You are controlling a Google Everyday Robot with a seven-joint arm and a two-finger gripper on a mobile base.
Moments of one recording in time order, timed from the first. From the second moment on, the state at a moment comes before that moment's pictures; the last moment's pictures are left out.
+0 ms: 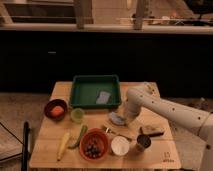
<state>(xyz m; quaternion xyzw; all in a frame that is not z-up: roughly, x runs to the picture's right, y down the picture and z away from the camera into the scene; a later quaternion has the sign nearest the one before) 0.137 0.197 0.853 -0.32 -0.13 -0.17 0.92</state>
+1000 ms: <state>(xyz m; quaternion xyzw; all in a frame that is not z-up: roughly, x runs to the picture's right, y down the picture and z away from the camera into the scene) 0.185 0.205 0.854 -0.35 -0.10 -0.20 0.91</state>
